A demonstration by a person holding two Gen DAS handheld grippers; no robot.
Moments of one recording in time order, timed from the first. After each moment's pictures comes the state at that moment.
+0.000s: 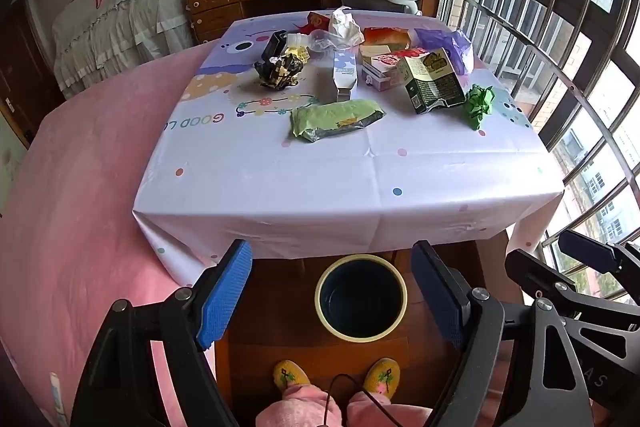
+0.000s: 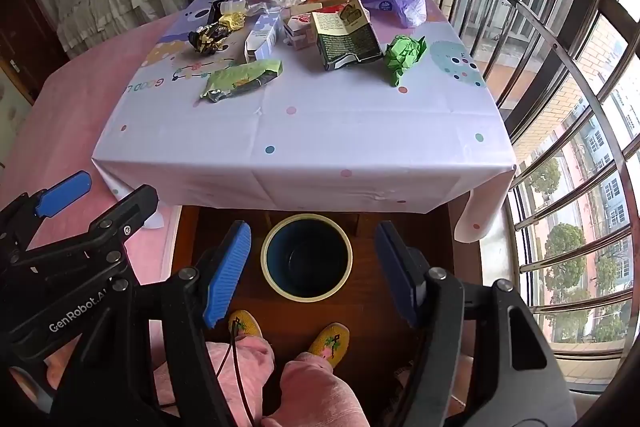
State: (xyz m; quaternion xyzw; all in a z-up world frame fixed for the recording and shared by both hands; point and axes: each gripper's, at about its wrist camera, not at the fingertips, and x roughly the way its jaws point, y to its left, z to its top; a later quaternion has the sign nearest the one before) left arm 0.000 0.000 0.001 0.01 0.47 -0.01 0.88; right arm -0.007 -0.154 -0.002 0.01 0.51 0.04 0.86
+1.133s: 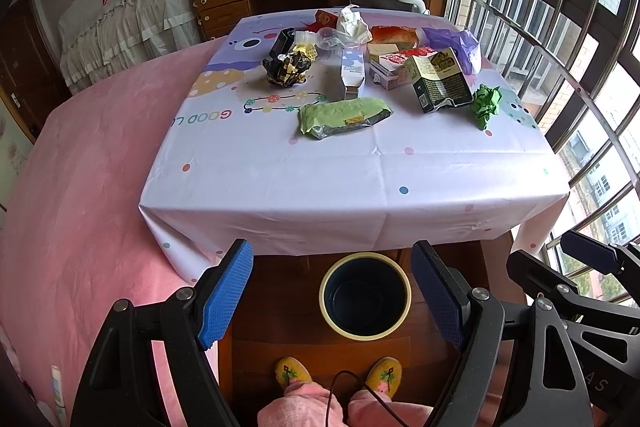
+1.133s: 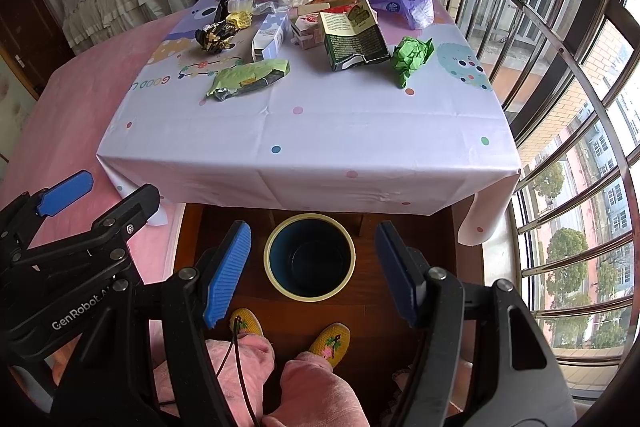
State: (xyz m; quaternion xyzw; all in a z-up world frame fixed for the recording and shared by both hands) left arm -0.002 0.017 0.002 0.01 0.48 0.00 0.88; right arm -0.005 -0.153 -0.003 0.01 0.51 0.04 0.86
